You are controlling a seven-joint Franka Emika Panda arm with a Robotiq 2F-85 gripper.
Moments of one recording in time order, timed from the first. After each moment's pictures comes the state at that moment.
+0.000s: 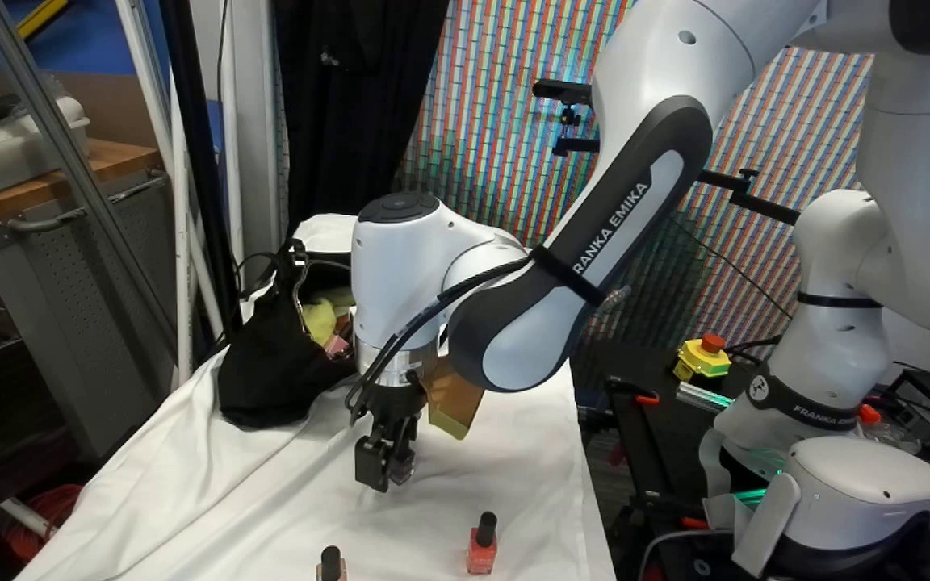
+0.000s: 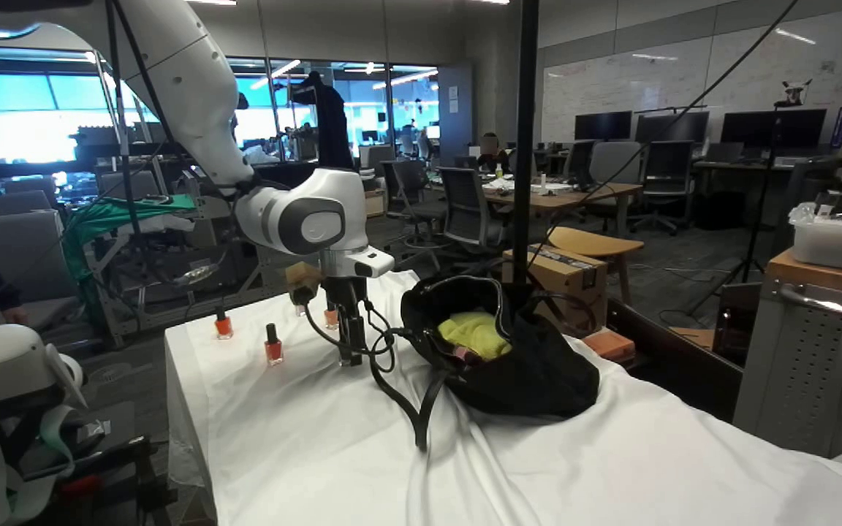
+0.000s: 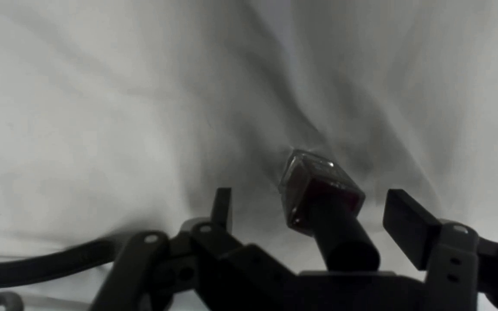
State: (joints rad) arm 0.26 0.51 0.01 -2.09 -0.02 2.58 0.48
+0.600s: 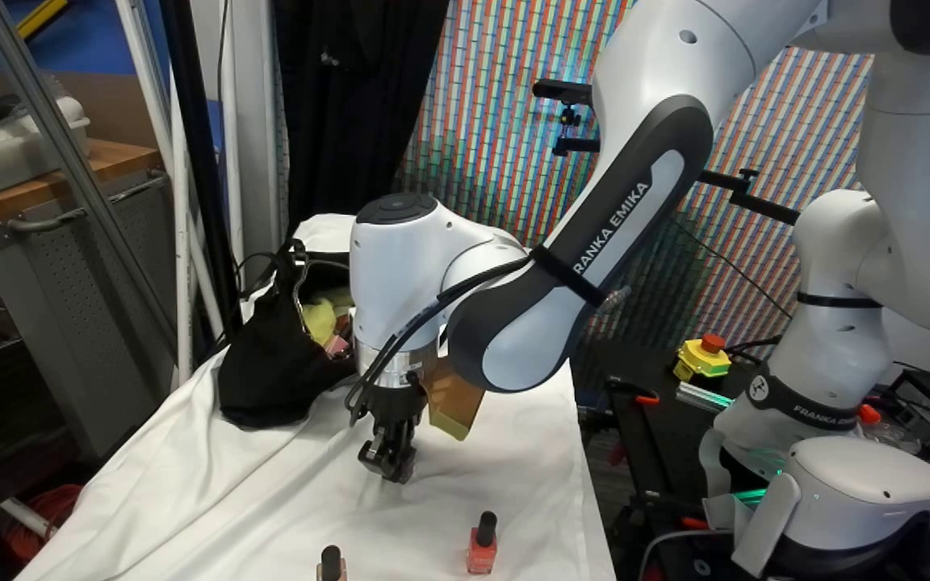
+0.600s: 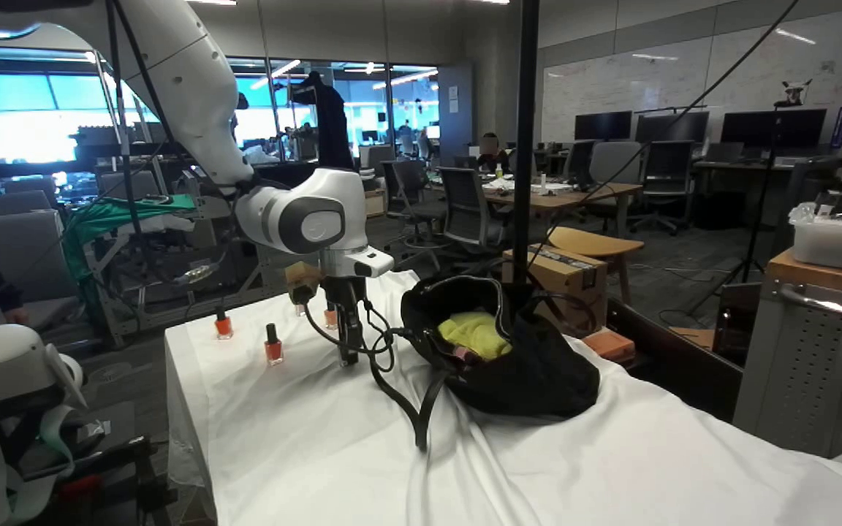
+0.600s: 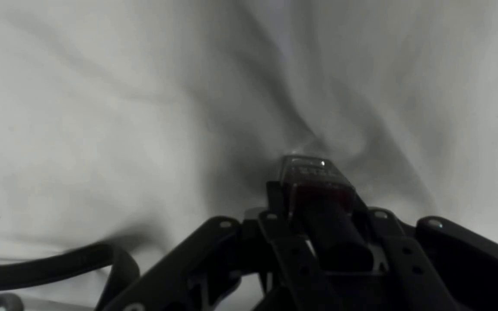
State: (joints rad) arm 0.26 0.51 0.01 -2.08 -0.02 2.56 0.48
